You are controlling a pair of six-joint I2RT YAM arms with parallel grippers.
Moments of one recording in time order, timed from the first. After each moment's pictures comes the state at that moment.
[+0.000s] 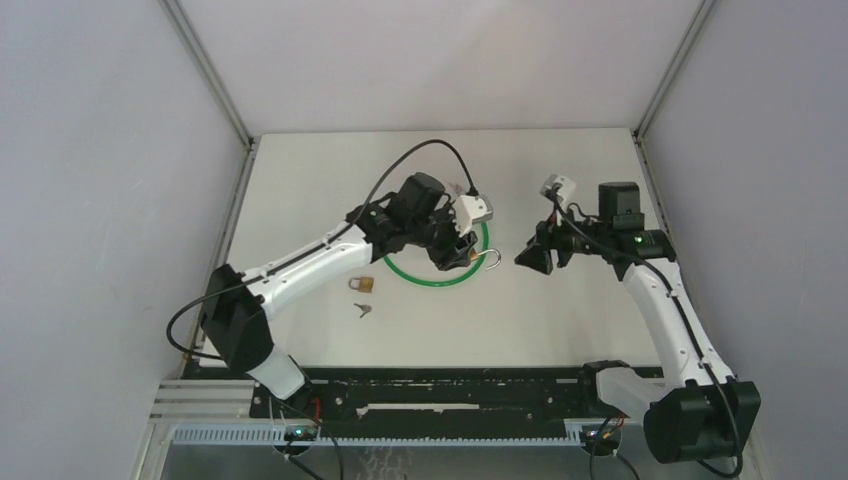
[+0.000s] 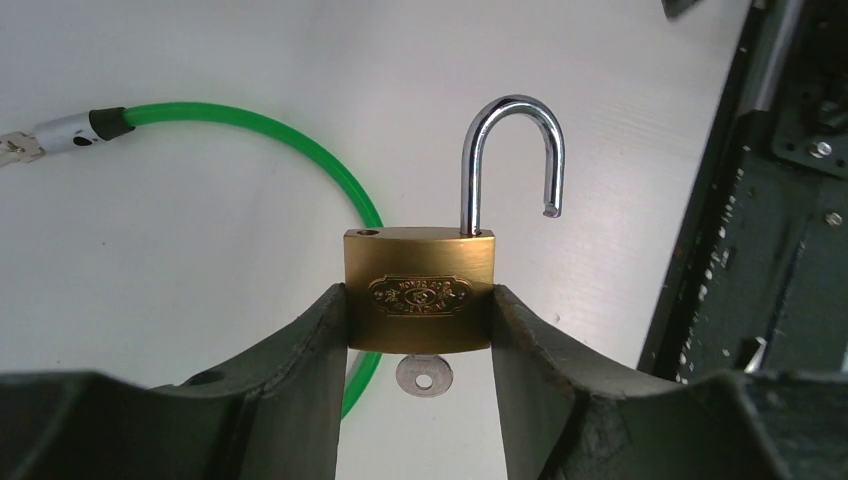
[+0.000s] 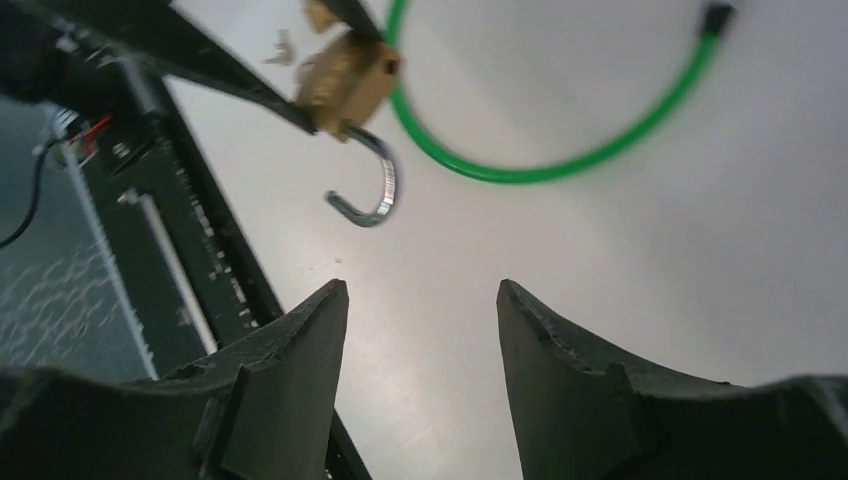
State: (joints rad) left arm -0.84 1.60 1.34 -0.46 0.33 0.25; right arm 0.03 1.08 0.97 -0.73 -0.85 -0.34
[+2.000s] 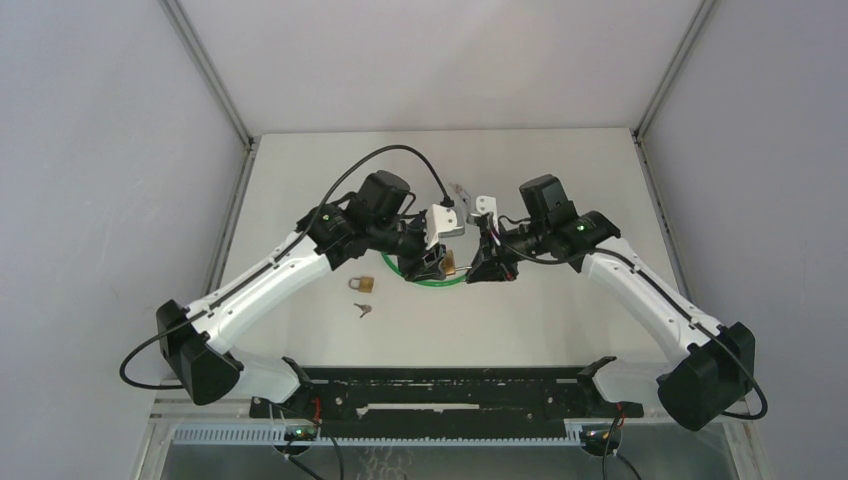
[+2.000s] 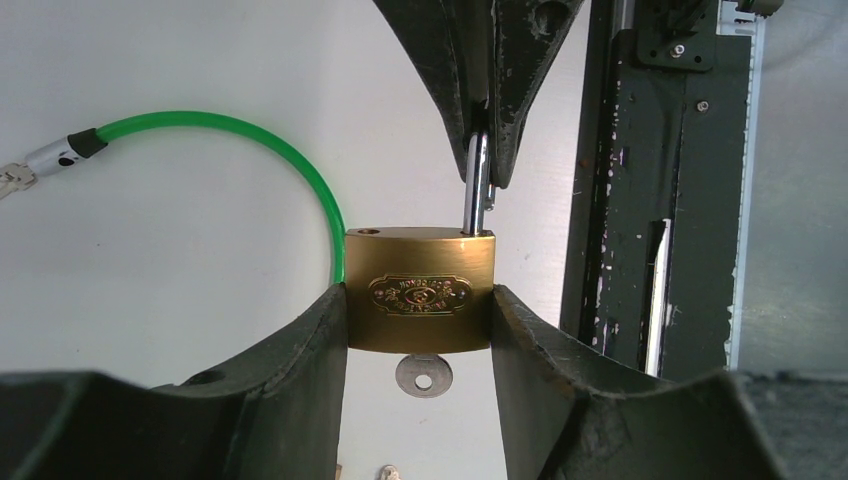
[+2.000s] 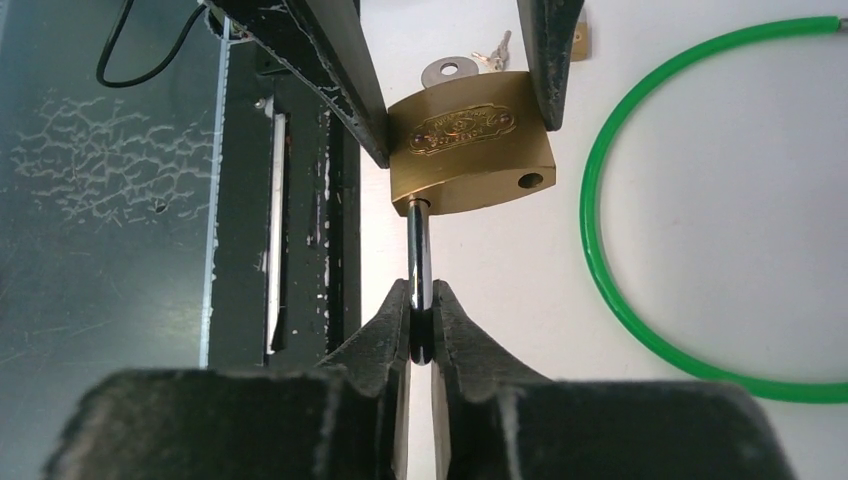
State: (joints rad) left arm -0.79 1.37 1.36 -0.74 0.53 0.42; right arm 0.52 1.25 1.12 -0.74 -0.94 -0.50
